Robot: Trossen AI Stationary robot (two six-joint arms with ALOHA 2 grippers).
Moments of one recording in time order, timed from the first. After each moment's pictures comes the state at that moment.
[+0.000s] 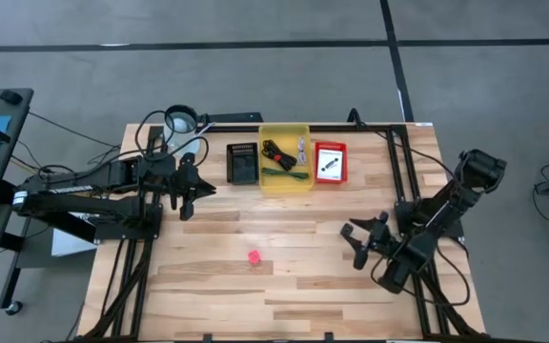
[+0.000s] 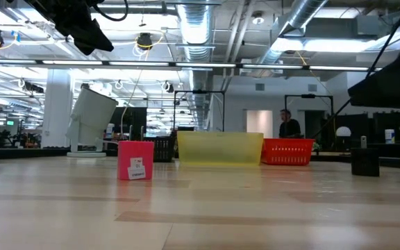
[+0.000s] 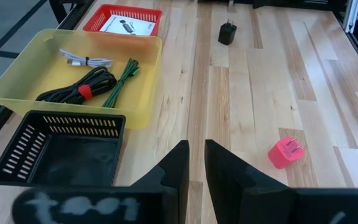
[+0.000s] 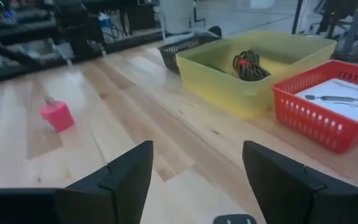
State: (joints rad) left arm 0.15 0.73 0.71 -0.53 0.06 0.00; right arm 0.94 1.41 0.46 -0.40 1.28 1.40
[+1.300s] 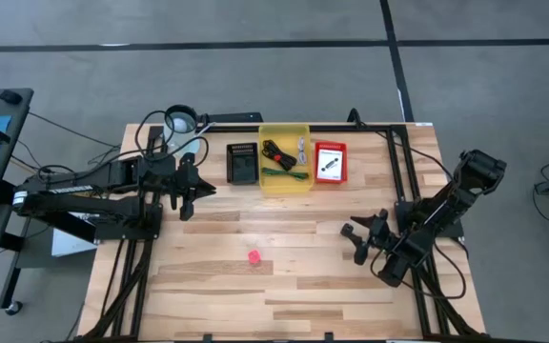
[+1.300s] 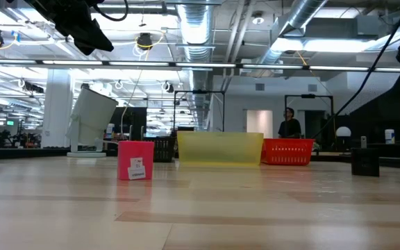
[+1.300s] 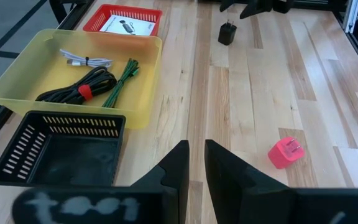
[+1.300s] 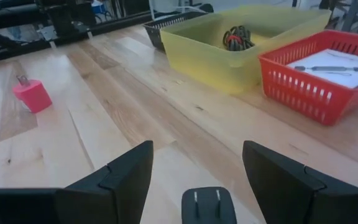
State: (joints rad) left arm 0.15 0.73 0.71 -0.53 0.06 0.00; right arm 0.92 1.42 0.34 -0.26 1.23 1.41
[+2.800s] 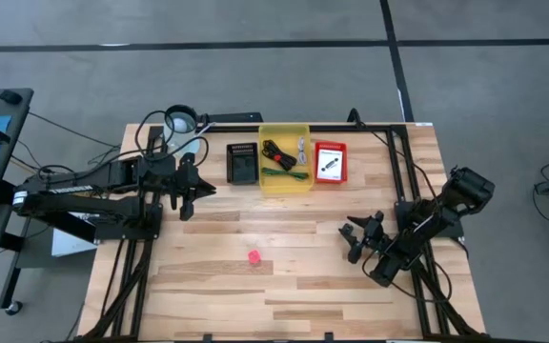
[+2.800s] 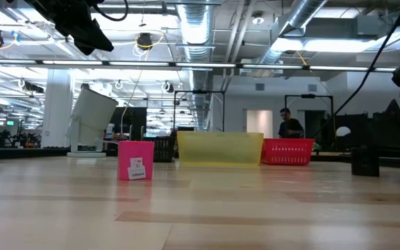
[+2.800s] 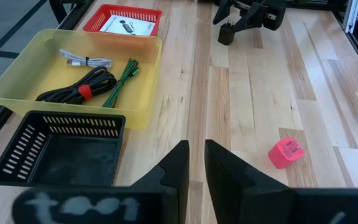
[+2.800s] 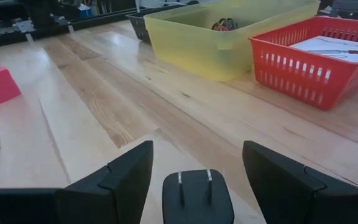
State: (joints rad) left arm 0.16 0.73 0.71 -0.53 0.06 0.00; right arm 0.87 1.65 0.31 -0.02 1.26 1.41
